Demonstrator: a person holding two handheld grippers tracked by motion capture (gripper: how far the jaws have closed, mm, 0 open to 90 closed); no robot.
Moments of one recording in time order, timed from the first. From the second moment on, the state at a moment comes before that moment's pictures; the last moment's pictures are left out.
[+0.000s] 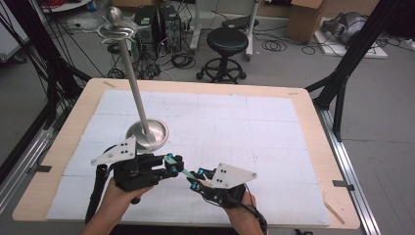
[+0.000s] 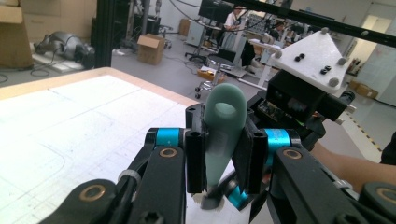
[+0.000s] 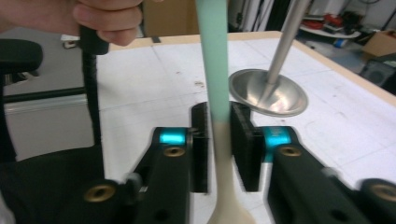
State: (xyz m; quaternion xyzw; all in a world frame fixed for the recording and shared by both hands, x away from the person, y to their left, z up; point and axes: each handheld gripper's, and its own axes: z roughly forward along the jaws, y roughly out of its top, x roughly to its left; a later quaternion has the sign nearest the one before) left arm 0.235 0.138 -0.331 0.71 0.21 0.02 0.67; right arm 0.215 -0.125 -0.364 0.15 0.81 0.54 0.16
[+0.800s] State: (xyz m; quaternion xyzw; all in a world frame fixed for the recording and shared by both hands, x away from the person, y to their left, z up) left arm 0.235 0.145 -0.326 0.67 0.13 -0.02 0.73; right arm 0.226 -0.141 -0.366 0.12 0.75 0.65 0.02
